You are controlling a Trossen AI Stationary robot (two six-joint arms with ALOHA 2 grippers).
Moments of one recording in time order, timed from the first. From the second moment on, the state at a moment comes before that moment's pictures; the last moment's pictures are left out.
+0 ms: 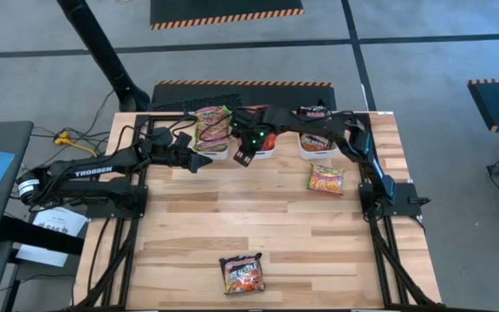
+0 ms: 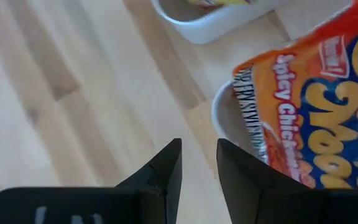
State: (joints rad) left arm 0.50 0.95 0.44 0.12 0.25 -0.74; right arm -0.33 2.19 2.00 -0.99 -0.11 0.21
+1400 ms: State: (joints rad) left arm 0.60 0.73 0.44 0.12 0.39 -0.67; right arm -0.12 1.70 1.92 -1.56 0.22 0.57
